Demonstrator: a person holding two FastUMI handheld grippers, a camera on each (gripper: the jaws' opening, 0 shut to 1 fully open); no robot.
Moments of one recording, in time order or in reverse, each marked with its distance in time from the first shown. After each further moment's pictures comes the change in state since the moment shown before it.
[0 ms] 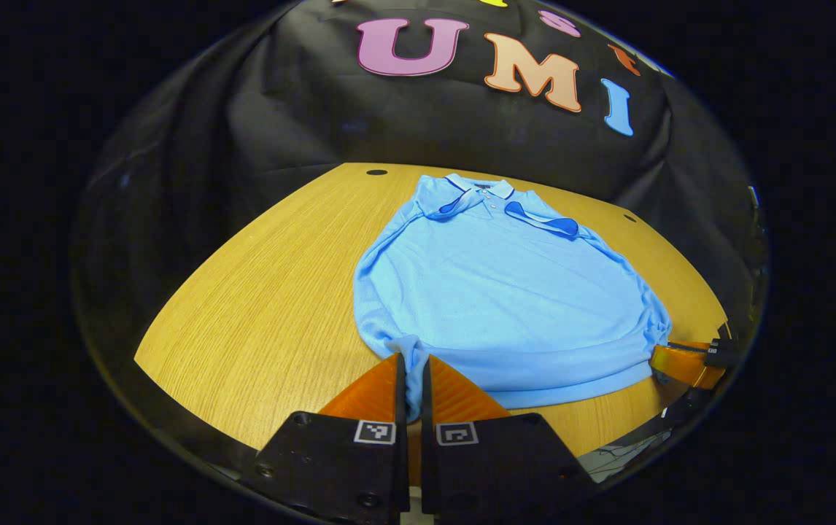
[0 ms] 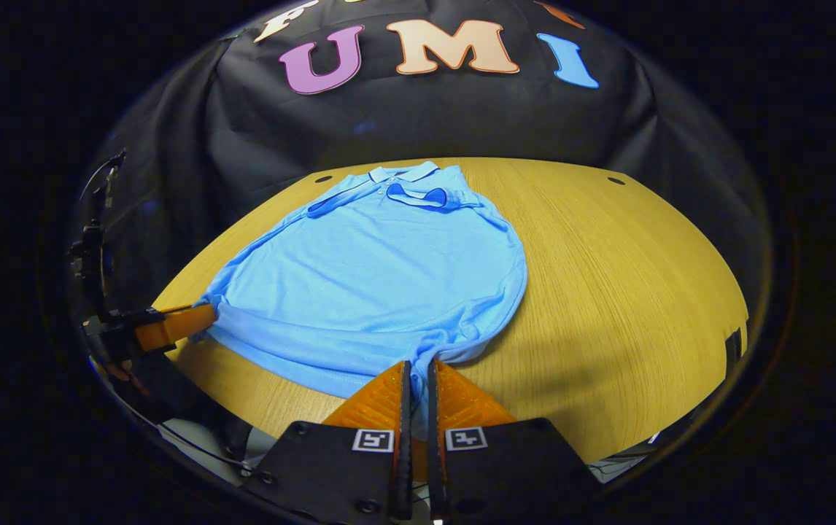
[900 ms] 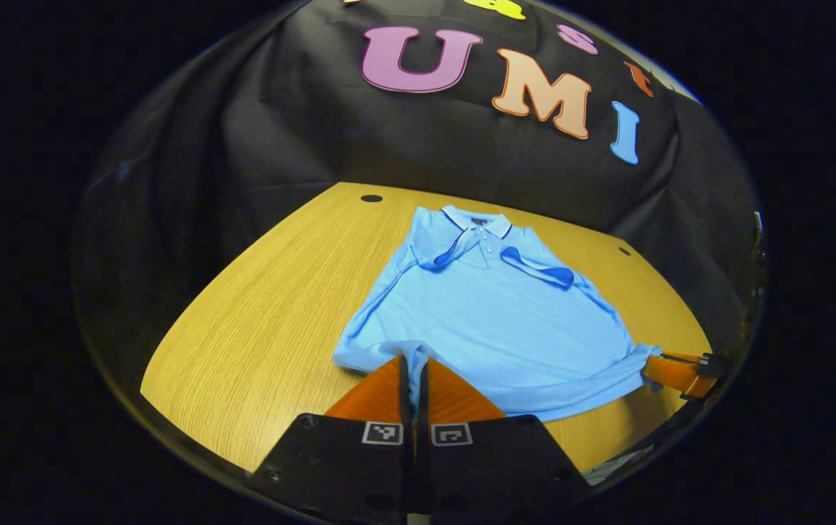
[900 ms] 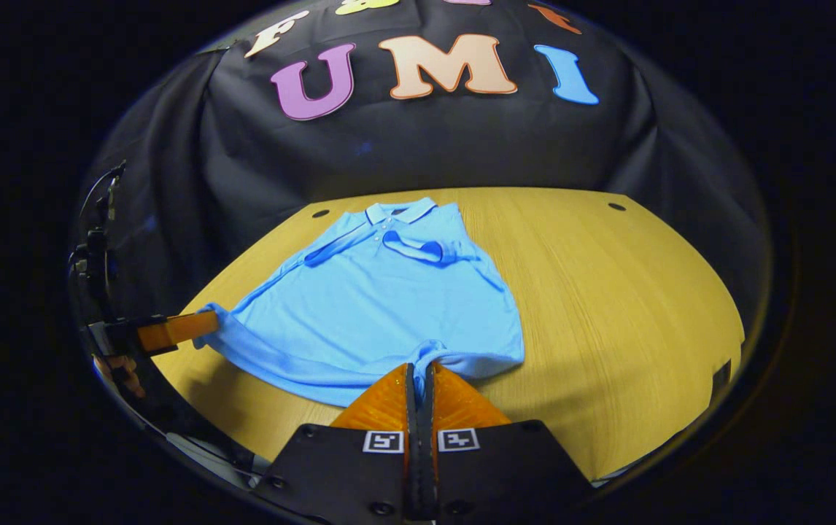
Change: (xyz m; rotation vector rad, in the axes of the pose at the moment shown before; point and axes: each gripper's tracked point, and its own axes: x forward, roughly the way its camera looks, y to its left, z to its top) left arm 0.019 -0.010 0.093 -0.055 -0.072 -0.062; right arm 0.010 -0.005 0.100 0.023 -0.129 -0.020
